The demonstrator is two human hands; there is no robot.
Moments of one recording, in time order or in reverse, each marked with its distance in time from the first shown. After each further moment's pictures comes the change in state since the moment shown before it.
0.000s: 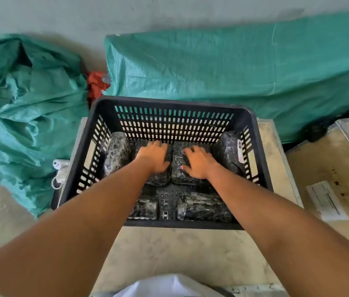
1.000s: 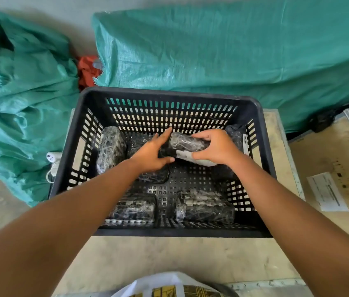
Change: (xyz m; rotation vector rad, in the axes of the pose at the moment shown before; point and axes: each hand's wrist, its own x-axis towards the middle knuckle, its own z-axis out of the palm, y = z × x) left_hand 0.004 -0.011 0.014 -0.704 0.005 0.115; right_hand -0.009 0.044 -0.038 0.629 0.217 -0.010
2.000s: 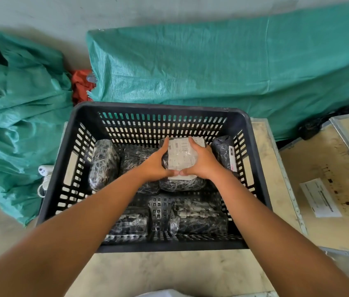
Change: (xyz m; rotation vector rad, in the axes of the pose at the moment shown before) left_hand 0.023 0.018 0.016 -0.266 -0.116 -0.076; right_hand 0.005 0.005 0.028 0.131 -0.061 0.278
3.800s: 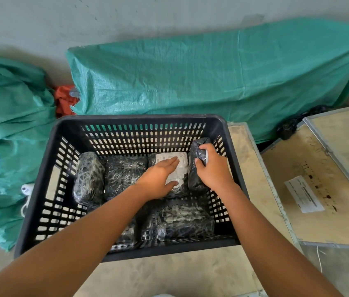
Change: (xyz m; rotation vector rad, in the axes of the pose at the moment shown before) left_hand -0.013 0.034 0.041 0.624 0.088 0.395; right_hand -0.066 0.015 -0.042 -0.030 0.469 -0.033
